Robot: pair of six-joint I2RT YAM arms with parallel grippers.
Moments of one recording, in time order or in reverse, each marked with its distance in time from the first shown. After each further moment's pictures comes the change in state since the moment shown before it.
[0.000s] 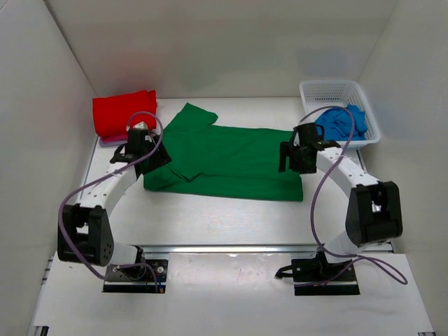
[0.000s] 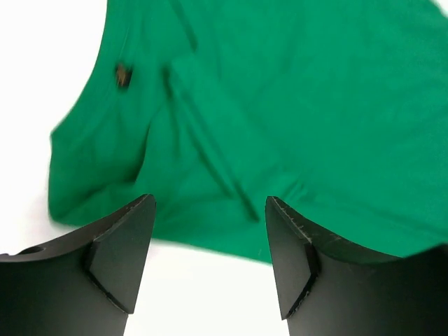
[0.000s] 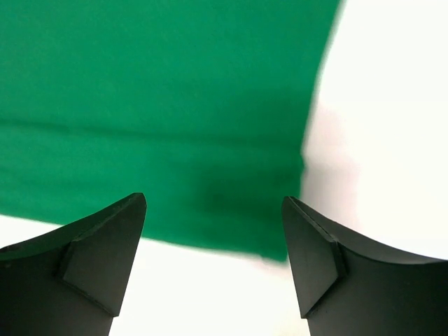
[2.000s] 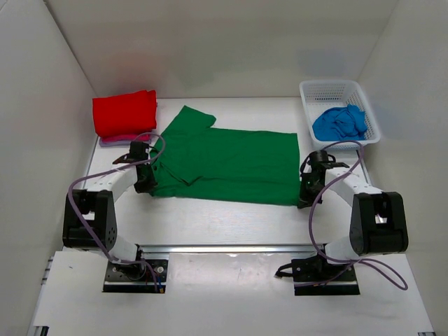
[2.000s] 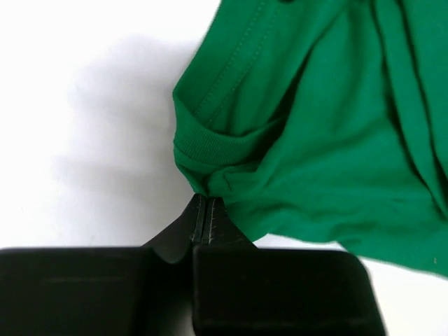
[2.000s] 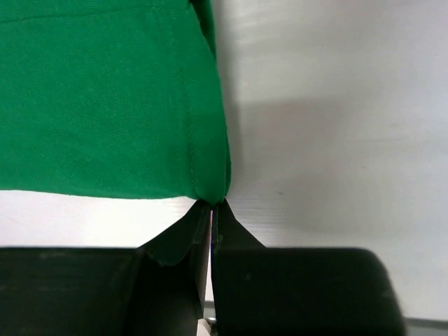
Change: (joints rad) left arm 0.063 0.111 -0.106 -0.156 -0.117 0.184; right arm -0.124 -0.109 -0.333 -0.085 -0.087 0.083
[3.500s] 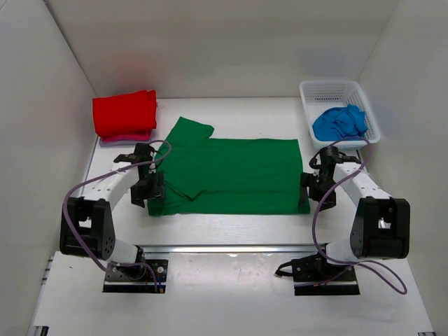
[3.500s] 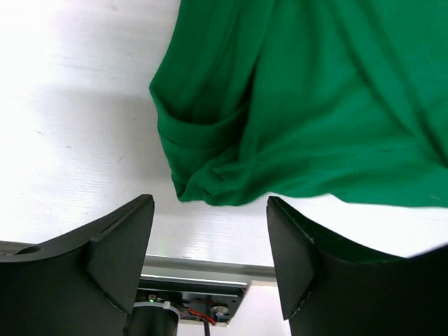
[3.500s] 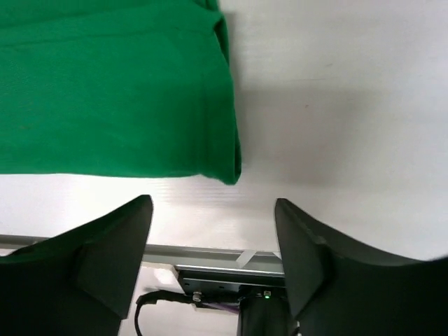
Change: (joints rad) left arm -0.077 -0.073 0.052 -0.369 0.076 0.058; right arm -0.102 -0.033 0.093 -0.239 -0.014 -0.185
